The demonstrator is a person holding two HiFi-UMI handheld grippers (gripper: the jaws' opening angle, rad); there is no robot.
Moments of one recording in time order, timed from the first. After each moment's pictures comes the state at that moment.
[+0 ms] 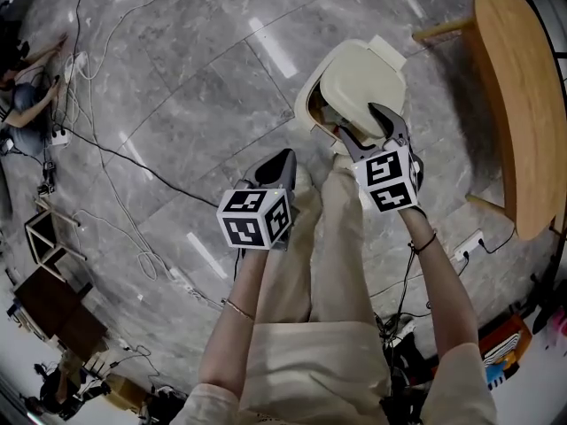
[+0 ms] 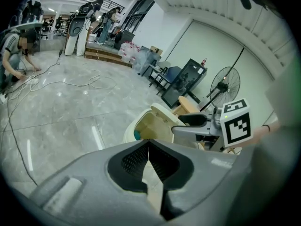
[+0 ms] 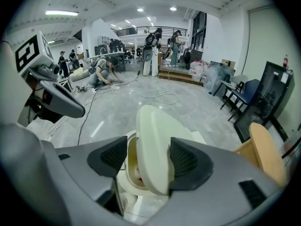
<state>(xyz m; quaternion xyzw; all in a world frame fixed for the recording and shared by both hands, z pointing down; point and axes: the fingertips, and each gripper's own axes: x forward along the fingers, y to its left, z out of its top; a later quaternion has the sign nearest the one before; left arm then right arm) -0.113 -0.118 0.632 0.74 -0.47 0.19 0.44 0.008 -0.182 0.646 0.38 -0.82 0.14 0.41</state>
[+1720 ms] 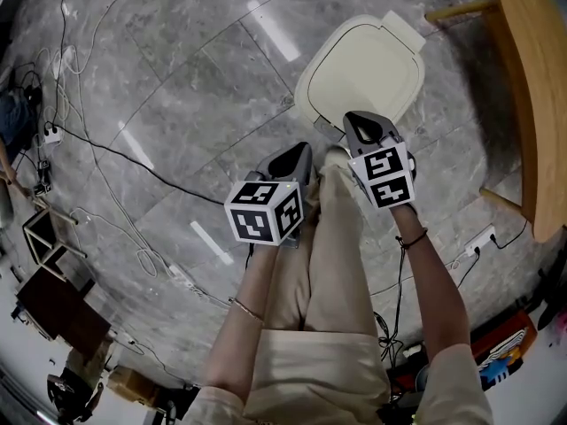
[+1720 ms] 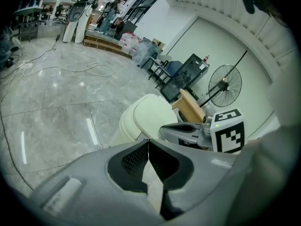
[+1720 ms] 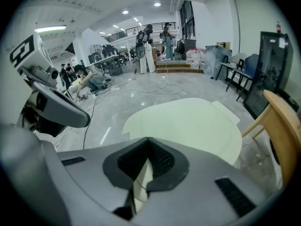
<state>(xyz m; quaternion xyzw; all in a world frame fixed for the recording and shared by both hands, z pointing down) -0.088 -0.112 0.704 0.74 -0.43 0.19 0.48 -0.009 -0.159 0.743 0.37 -0.82 0.23 0.37</state>
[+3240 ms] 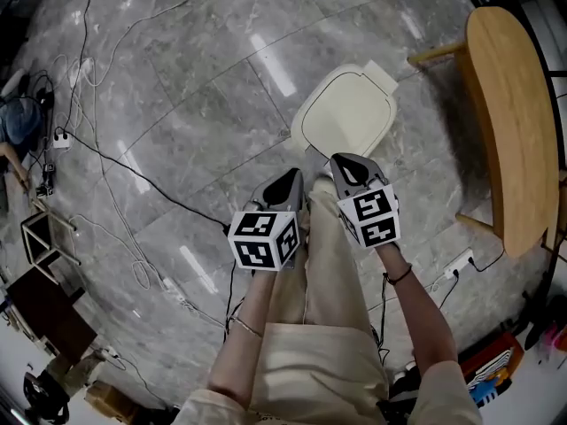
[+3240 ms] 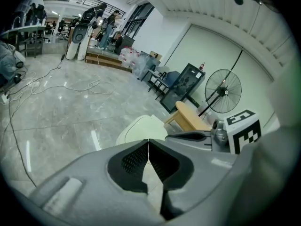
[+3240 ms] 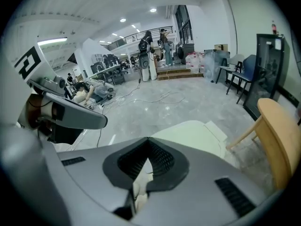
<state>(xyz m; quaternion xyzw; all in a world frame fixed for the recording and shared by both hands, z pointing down) -0.091 -0.122 0.600 0.74 -0.48 0.17 0.43 -0.019 -0.146 0.629 0.37 -0.83 0.24 0.33</state>
